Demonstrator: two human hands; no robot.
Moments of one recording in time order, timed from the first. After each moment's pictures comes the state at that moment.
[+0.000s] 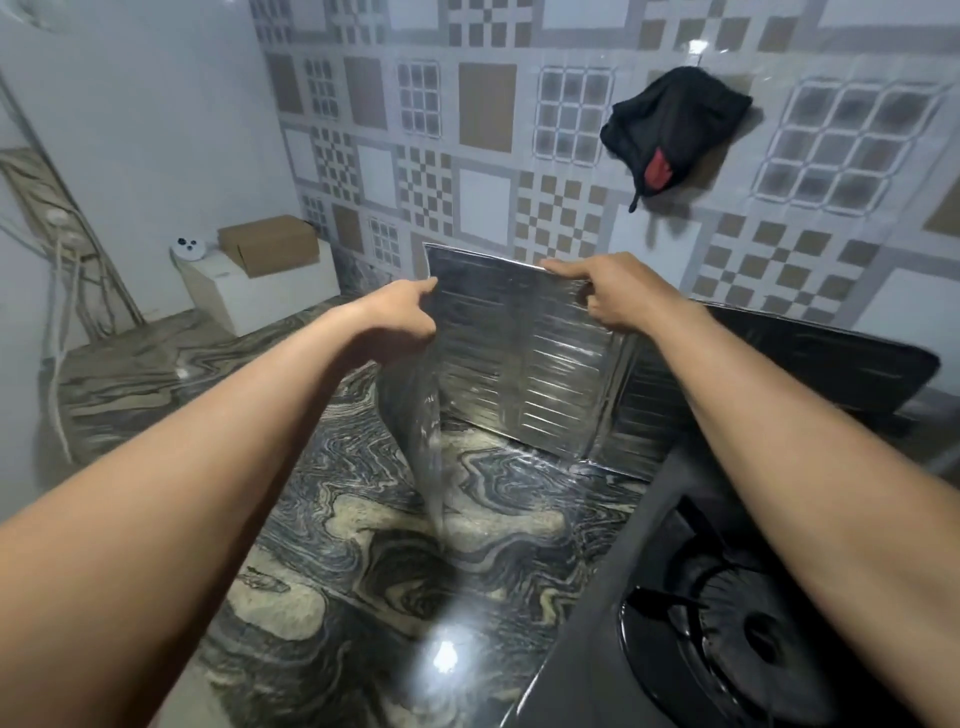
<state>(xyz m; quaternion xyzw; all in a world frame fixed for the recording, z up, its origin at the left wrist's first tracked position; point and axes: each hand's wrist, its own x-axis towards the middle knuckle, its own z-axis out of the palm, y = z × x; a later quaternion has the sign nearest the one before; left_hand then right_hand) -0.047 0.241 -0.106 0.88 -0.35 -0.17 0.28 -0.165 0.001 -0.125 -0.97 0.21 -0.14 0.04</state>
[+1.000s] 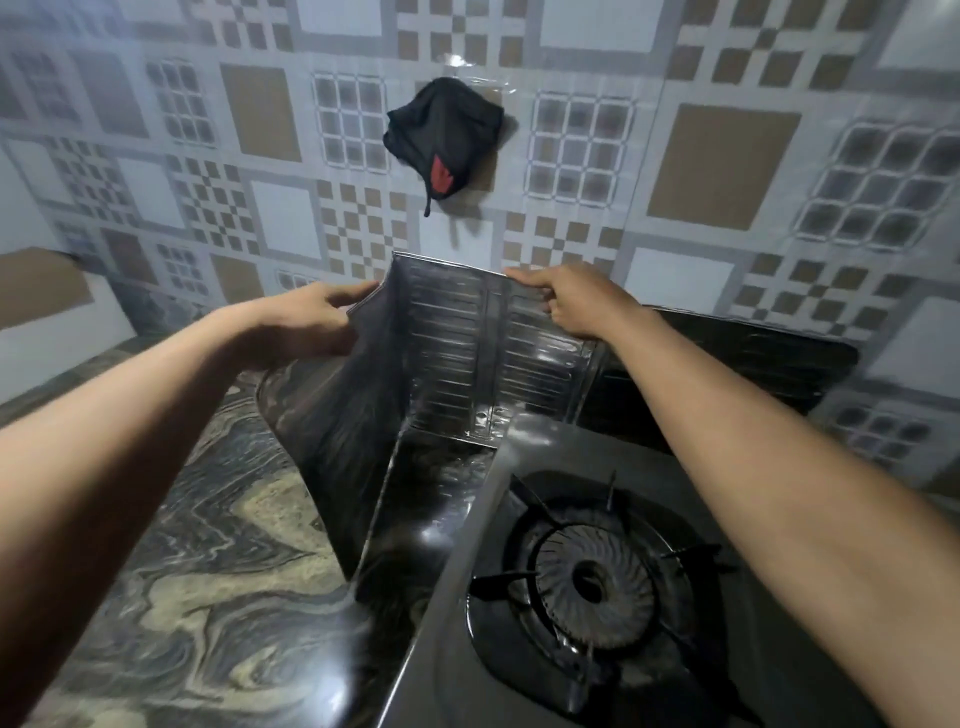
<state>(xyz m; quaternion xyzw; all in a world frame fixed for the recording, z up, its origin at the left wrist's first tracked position) -0.083 0.154 -0.100 0.77 -0.49 -0.28 0.30 -0.306 -0.073 -0.126 -0.93 0.33 -0.13 0.03</state>
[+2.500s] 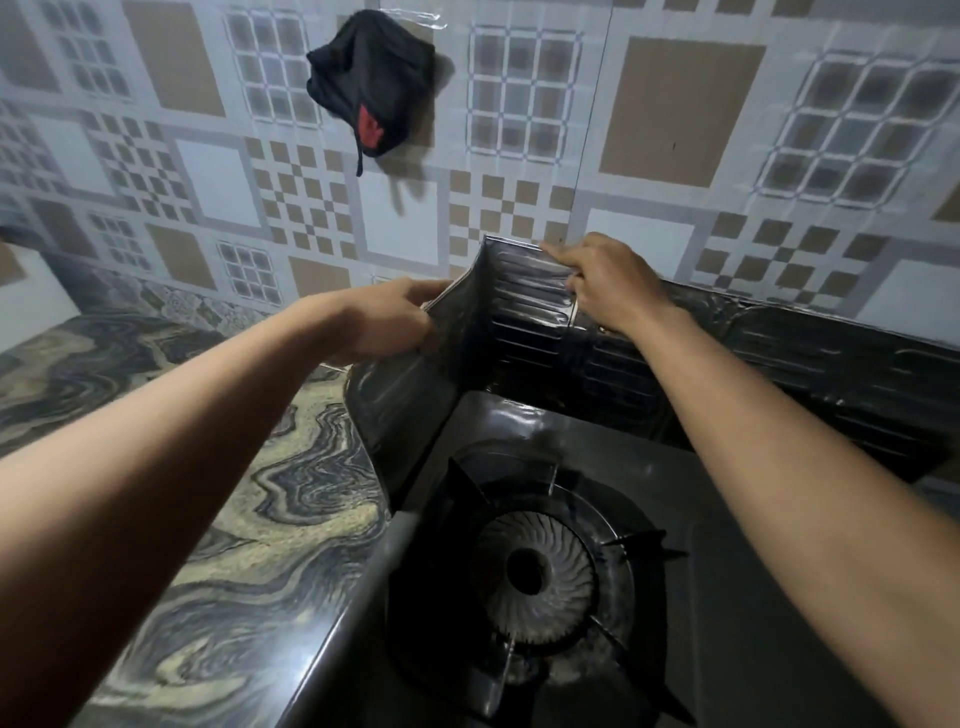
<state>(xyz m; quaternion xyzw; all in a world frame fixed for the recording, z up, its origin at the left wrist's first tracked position) -0.188 0.081 -0.121 0.70 -0.56 -0.36 0.26 -0.385 -0.120 -0.154 -0.91 0.36 -0.23 0.01</state>
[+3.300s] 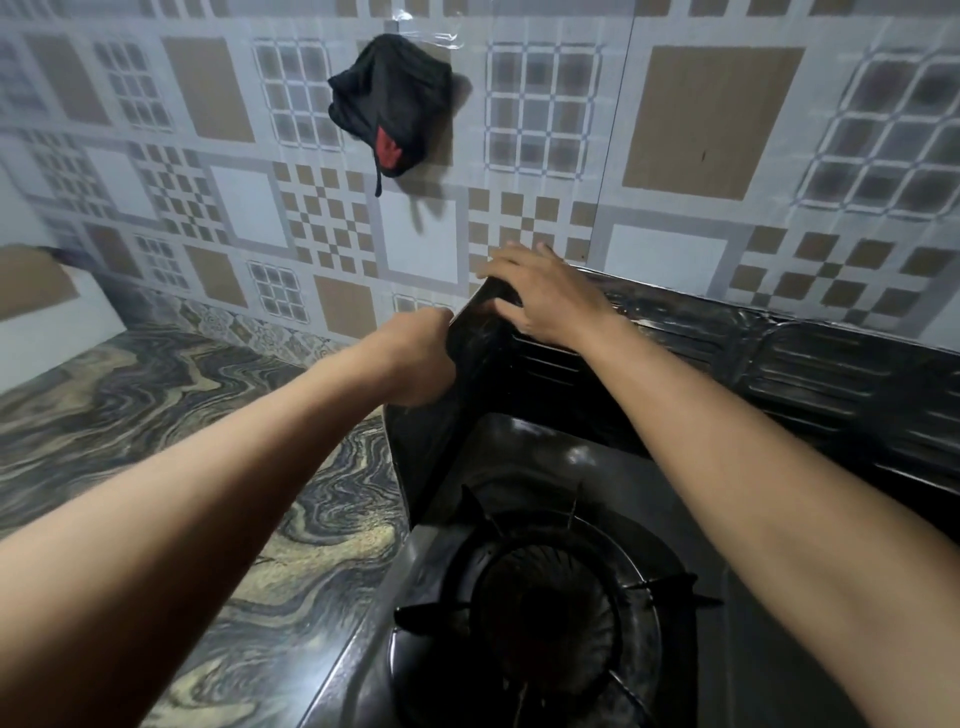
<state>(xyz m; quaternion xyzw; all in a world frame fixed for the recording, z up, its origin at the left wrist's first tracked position) -0.222 0.080 -0.123 0.81 -0.54 -0.15 0.17 -0.315 -0.108 -0.158 -0.96 0.18 -0.21 -0.04</state>
